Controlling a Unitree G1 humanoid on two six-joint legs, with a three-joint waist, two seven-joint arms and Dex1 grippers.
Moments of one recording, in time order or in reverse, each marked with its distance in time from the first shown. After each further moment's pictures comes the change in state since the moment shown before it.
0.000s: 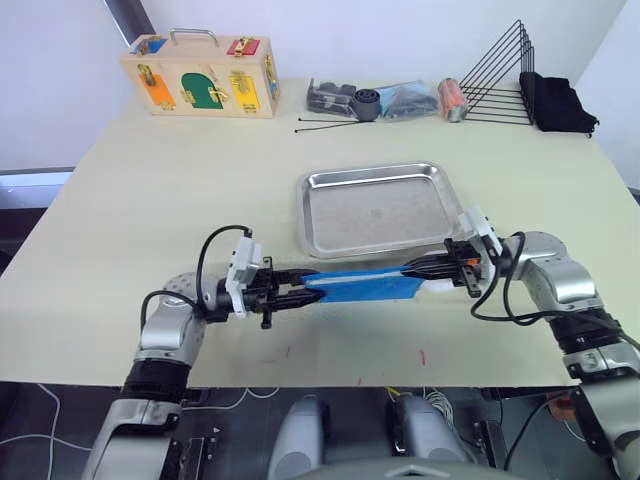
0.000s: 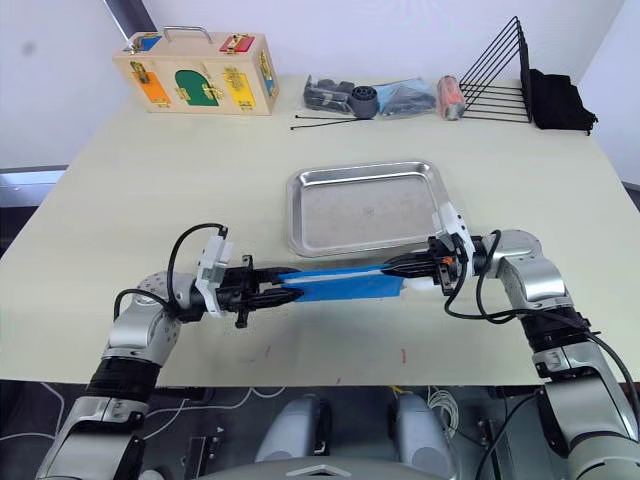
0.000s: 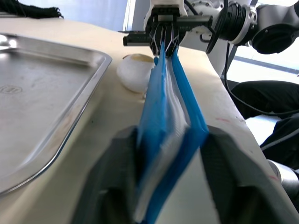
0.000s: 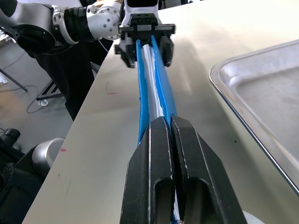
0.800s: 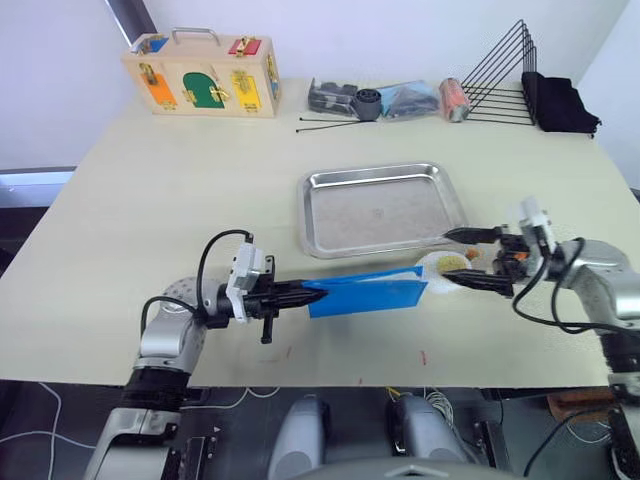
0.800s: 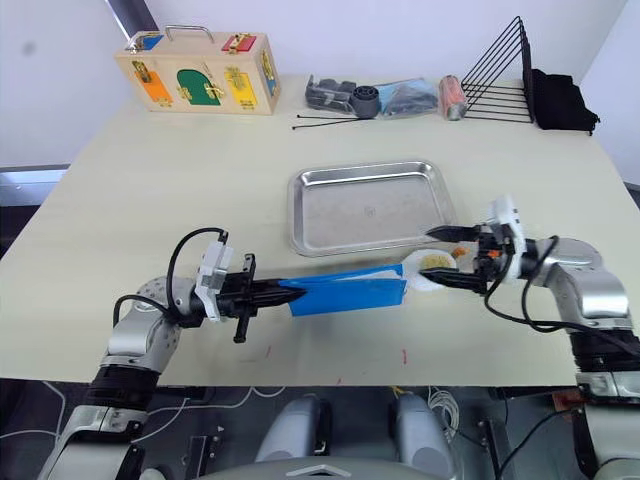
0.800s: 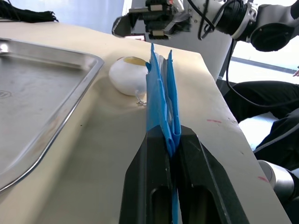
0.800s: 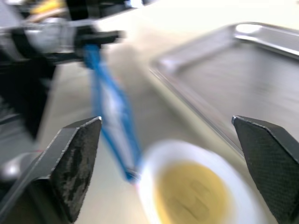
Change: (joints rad) left arm 0.052 0.003 0.003 -0.075 0.000 0.002 0.004; right arm 0.154 -0.151 -0.258 -0.122 0.047 0.121 -0.160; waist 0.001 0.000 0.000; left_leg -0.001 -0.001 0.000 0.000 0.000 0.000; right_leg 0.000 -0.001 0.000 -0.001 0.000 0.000
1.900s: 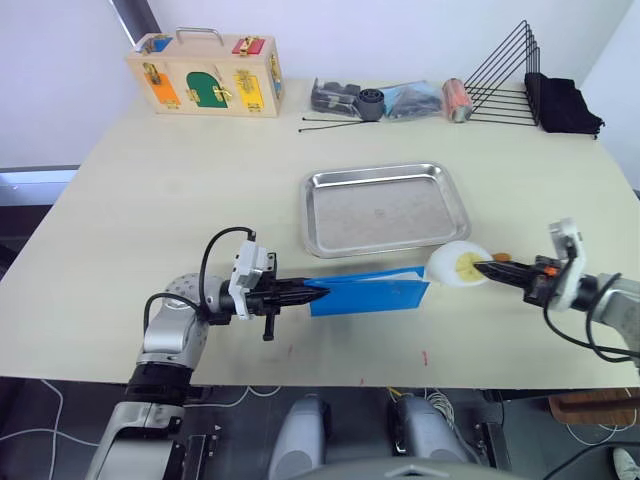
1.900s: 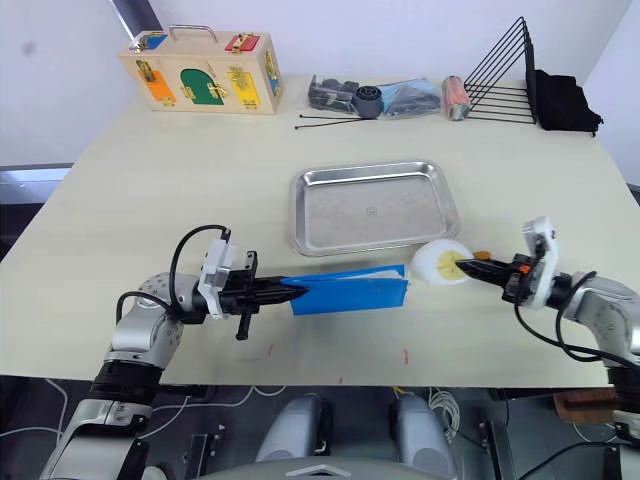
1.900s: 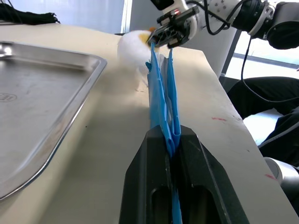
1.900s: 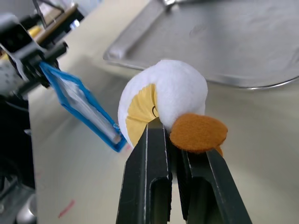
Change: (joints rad) left arm -0.049 -0.021 -0.010 0.061 0.026 -0.040 -0.008; right arm 0.202 -0.054 -0.210 -0.122 0.223 0.424 -0.169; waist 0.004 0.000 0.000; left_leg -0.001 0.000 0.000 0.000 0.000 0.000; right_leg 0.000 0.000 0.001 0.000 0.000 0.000
